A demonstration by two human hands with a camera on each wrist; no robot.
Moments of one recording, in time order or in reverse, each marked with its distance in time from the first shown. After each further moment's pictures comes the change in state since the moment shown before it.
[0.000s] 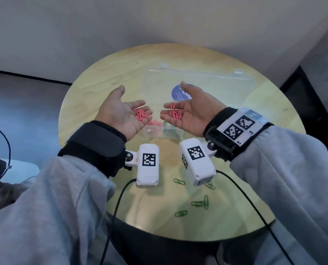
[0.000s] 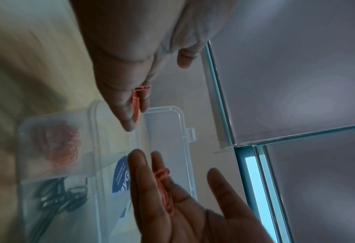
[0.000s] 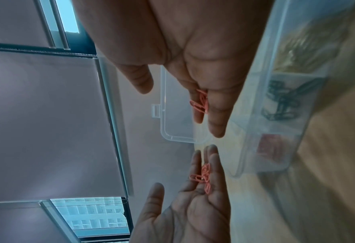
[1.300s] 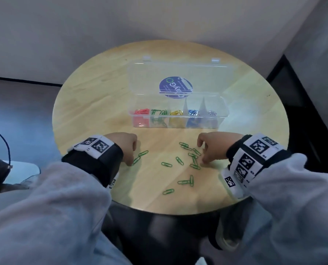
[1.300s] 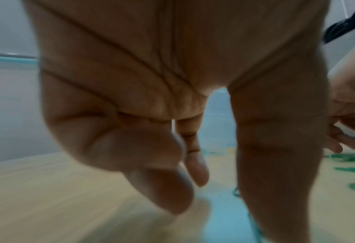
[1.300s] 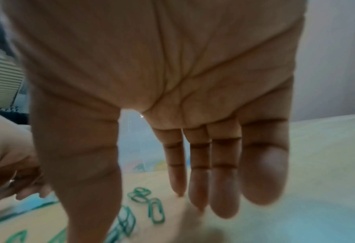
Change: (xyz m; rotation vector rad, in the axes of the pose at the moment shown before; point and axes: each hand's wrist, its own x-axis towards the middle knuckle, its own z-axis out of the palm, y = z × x) left_hand -0.029 -0.062 -0.016 2.218 -0.033 -0.124; right_hand -0.059 0.060 -0.095 -1.789 0.196 0.141
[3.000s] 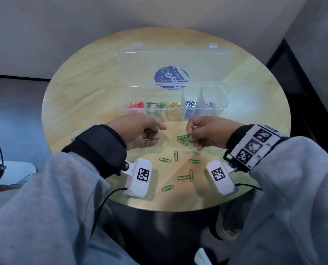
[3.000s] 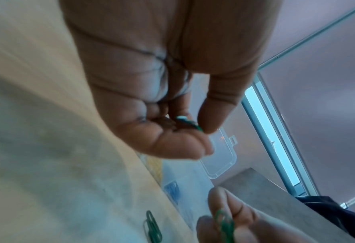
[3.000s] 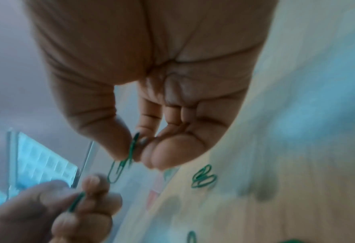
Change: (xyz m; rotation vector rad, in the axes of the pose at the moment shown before) left_hand 0.008 0.030 -0.015 -1.457 -0.192 0.191; right_hand 0.009 0.001 -0.002 1.131 -0.122 -0.218
